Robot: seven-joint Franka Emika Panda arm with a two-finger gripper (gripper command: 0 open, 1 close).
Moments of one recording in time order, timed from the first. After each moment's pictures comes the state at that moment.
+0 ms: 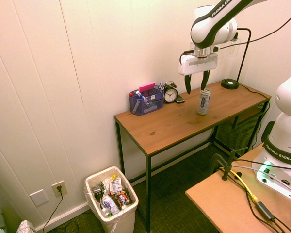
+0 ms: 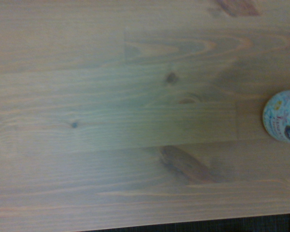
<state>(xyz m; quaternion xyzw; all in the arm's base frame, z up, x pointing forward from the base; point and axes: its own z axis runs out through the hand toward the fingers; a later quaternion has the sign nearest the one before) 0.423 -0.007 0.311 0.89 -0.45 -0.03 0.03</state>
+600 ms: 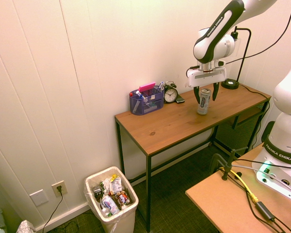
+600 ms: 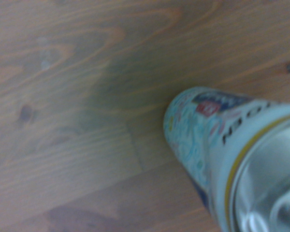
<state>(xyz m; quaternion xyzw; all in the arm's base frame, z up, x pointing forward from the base) 0.463 -0.086 0.246 0.82 -0.56 -0.06 0.08</state>
